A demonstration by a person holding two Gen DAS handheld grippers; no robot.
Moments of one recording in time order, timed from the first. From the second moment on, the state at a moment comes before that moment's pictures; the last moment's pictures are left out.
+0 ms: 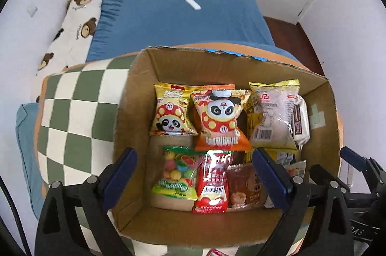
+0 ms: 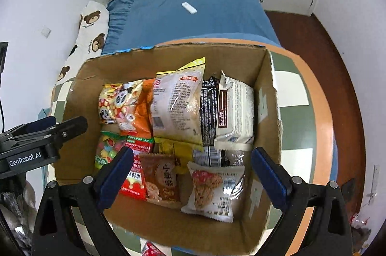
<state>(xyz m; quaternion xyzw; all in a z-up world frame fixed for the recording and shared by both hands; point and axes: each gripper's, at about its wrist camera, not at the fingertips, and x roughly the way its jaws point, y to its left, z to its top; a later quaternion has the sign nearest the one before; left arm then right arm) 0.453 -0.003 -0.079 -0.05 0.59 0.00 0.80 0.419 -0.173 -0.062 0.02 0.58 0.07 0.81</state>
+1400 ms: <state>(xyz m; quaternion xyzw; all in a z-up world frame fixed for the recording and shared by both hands) 0.228 -0.004 0.033 -0.02 0.42 0.03 0.91 0.185 -0.172 0.066 0.04 0.42 0.10 0.90</state>
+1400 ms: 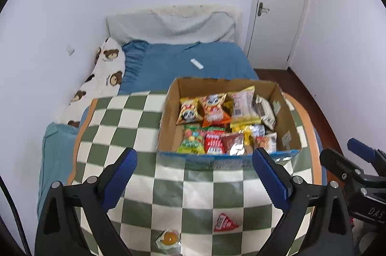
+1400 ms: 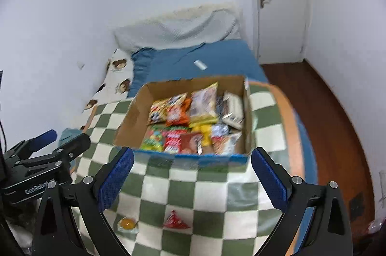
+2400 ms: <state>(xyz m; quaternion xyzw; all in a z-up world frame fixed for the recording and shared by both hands) 0.173 0.054 -0.255 -0.11 0.69 0.07 0.71 0.180 -0.088 -0.226 0.01 0.66 0.15 0.73</state>
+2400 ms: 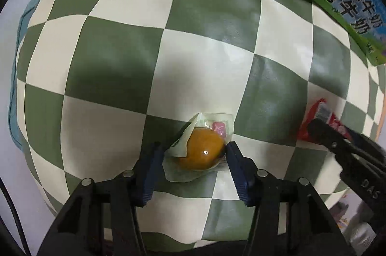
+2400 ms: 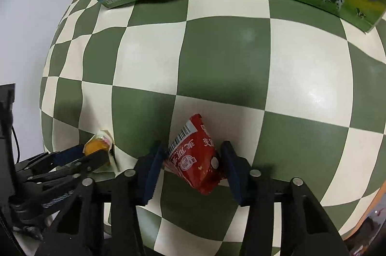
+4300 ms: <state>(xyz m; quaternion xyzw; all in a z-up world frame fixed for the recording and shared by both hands) 0.388 -0.012 -0.102 -0.10 0.61 -0.05 0.79 0.328 -0.173 -0.051 0.12 0.53 0.17 0.82</state>
